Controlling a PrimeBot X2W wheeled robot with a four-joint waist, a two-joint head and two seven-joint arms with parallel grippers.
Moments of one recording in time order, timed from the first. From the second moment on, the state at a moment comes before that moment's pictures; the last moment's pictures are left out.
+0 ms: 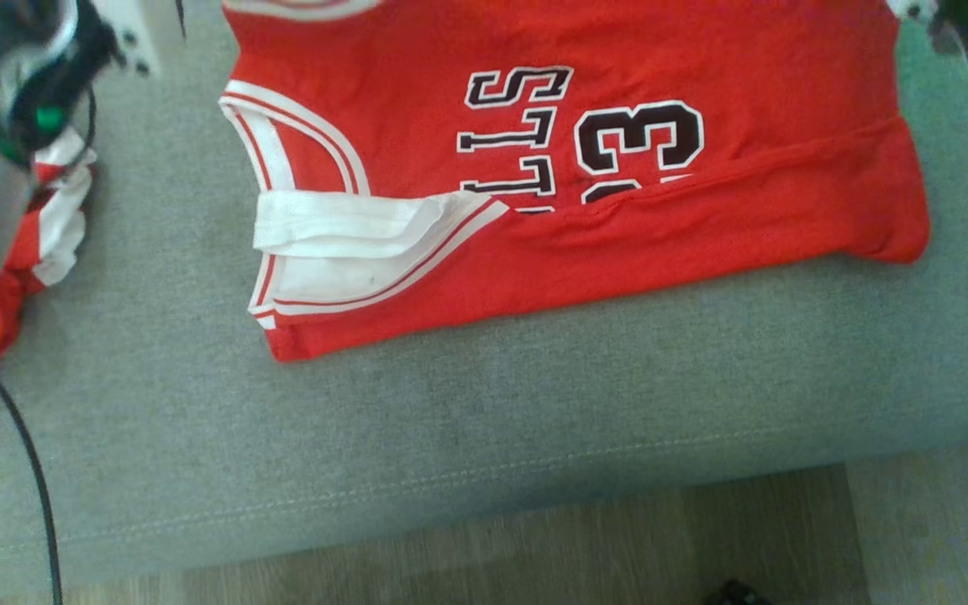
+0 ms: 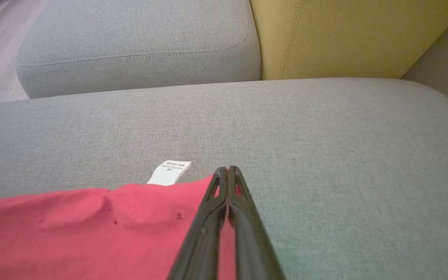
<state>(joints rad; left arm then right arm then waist) -1.16 0.52 -0.76 0.42 -0.73 -0.10 0.18 -1.33 -0.20 -0.07 1.19 0.11 0.13 0.21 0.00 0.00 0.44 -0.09</state>
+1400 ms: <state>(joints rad) -0.44 0.73 -0.77 -0.17 -0.84 0.27 0.13 -0.61 -0.34 -0.05 0.45 0.43 0.13 0.54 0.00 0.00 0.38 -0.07</state>
